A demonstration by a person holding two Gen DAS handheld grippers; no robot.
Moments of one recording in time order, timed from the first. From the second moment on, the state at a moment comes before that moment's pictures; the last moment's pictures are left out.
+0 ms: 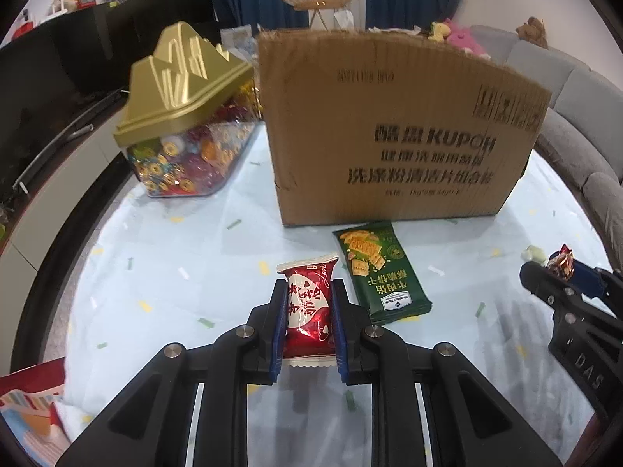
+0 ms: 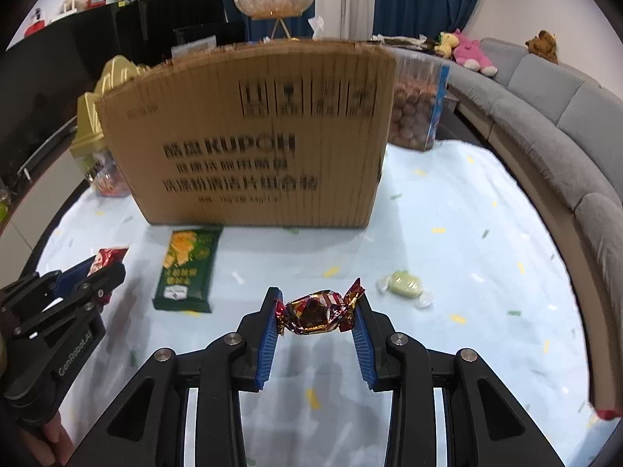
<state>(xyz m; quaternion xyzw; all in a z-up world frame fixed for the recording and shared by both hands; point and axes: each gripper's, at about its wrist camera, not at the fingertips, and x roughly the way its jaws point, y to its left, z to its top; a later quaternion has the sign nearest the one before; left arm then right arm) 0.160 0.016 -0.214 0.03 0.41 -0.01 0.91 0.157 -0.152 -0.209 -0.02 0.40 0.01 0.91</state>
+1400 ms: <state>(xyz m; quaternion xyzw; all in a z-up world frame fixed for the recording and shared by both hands) 0.169 -0.002 -0.037 0.00 0.33 -0.04 0.94 0.148 -0.159 -0.024 -0.01 0.29 0.01 0.96</state>
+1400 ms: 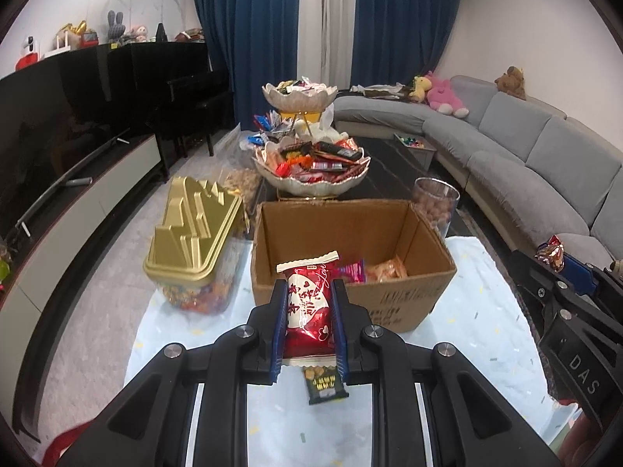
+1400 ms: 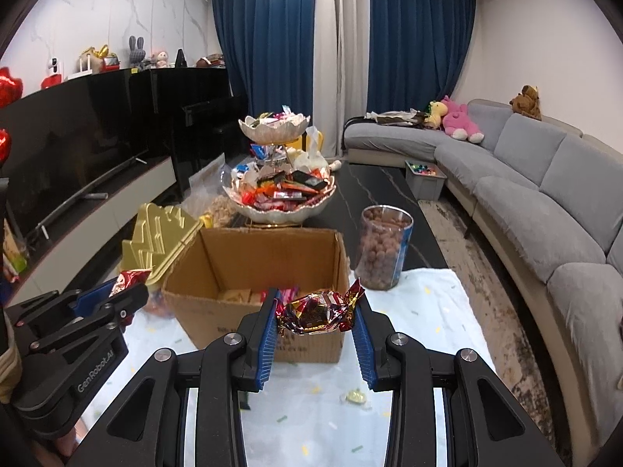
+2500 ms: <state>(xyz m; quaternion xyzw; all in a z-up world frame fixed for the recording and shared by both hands) 0.276 0.004 -0.045 0.01 0.36 -0.05 0.93 0.249 -0.138 -0.025 -0.03 0.30 0.01 0.95</state>
